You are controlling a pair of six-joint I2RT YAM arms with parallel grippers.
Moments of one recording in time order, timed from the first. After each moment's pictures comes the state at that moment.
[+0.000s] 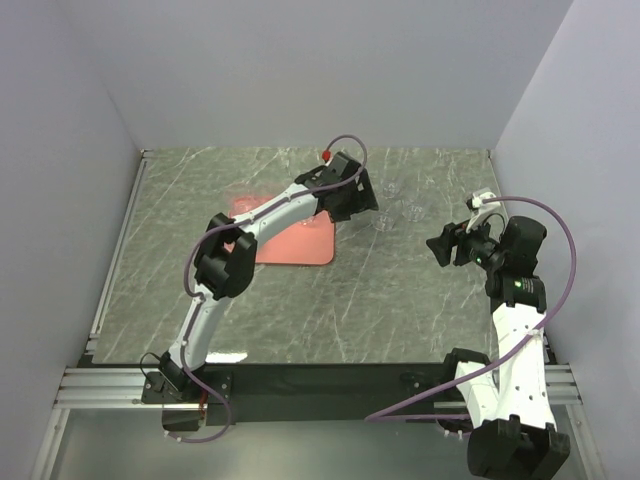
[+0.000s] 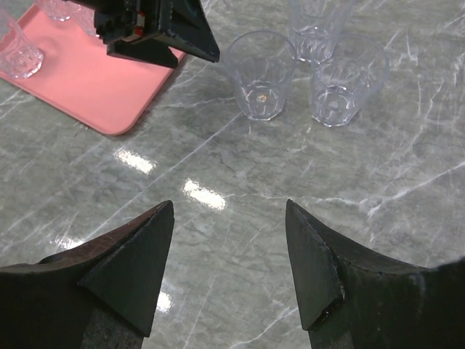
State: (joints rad) left arm -0.72 2.27 2.00 -0.52 0.01 -0.92; right arm -0.25 0.79 0.76 -0.43 -0.69 -0.22
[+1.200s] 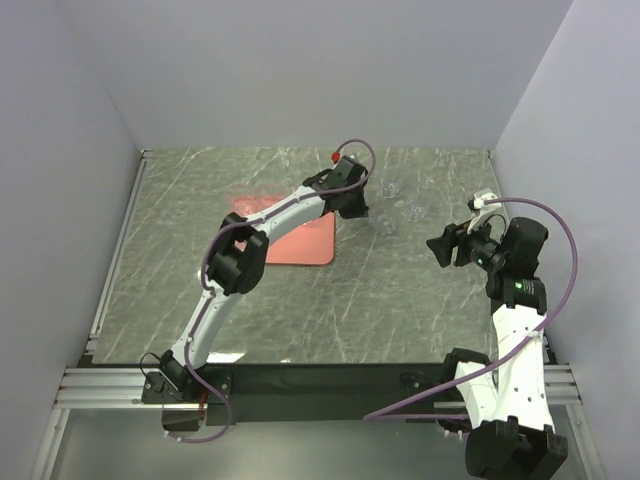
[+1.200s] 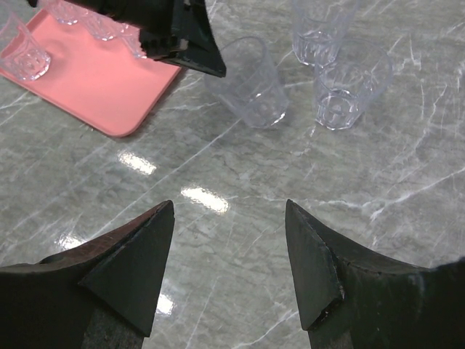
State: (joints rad) left arm -0.72 2.41 2.13 -0.49 0.01 -0.84; right arm -0.26 0.78 0.76 -0.43 -0.72 -0.21
